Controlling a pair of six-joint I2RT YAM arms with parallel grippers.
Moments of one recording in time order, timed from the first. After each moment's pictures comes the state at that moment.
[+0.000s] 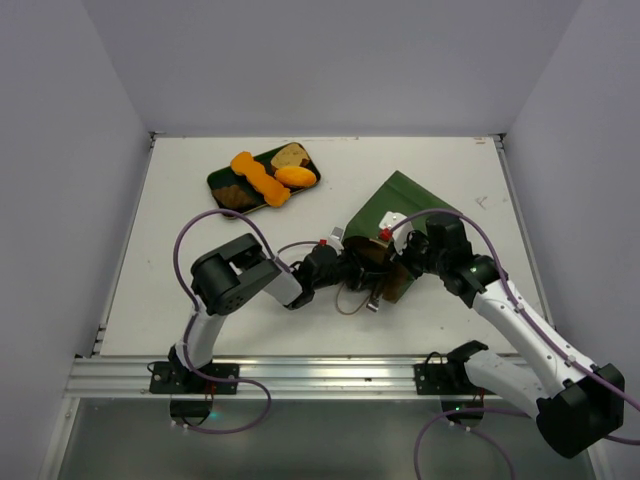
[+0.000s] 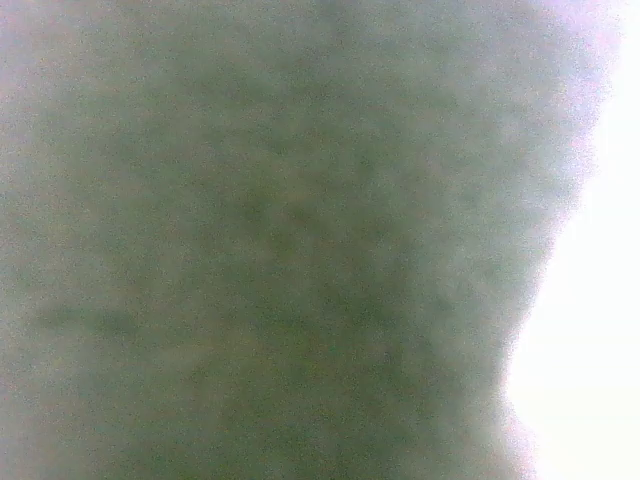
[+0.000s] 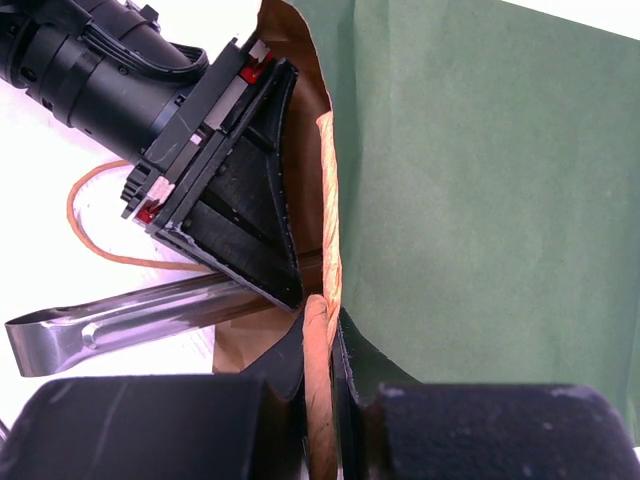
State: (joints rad) left arm -0.91 2.10 0.83 1.01 0.23 -1.66; right arm 0.44 0.96 0.75 -0.48 -0.26 -0.51
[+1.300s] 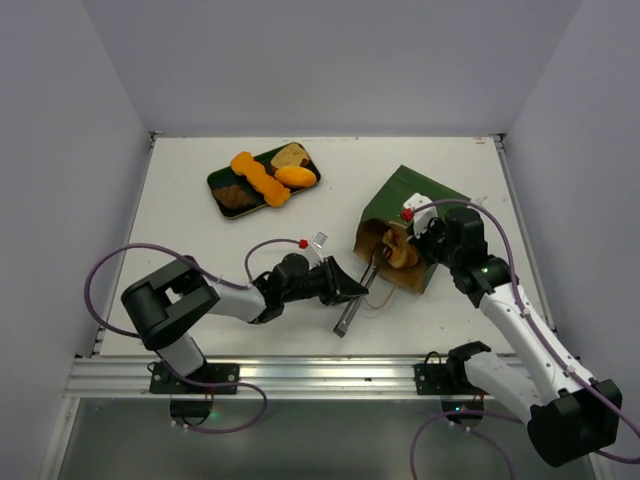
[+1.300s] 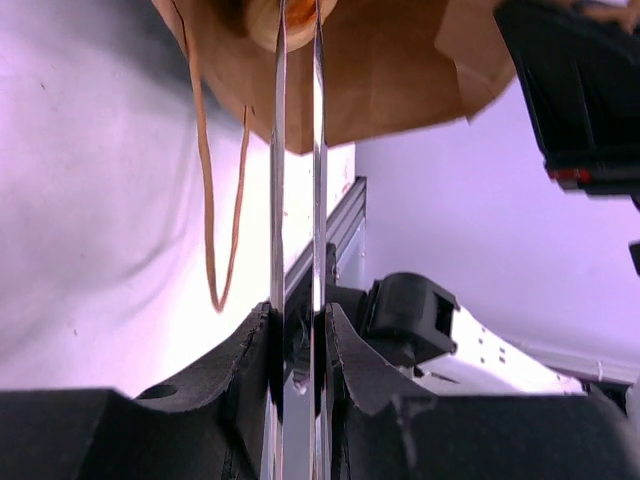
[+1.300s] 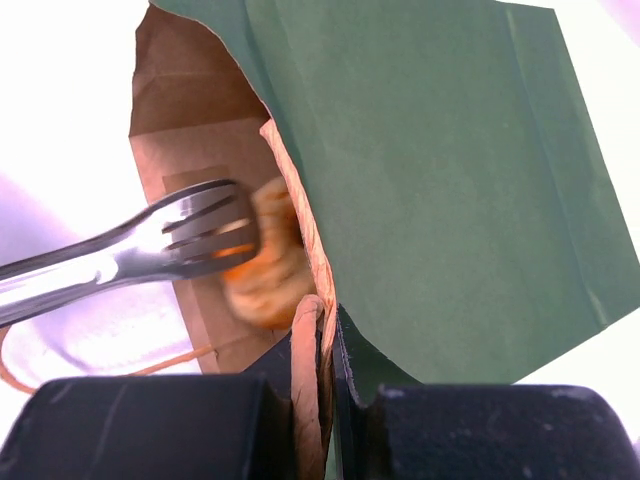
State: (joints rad) left arm -0.93 1.68 0.55 0.83 0.28 -1.34; right arm 0.30 0.92 0.74 -0.39 -0.16 -0.42
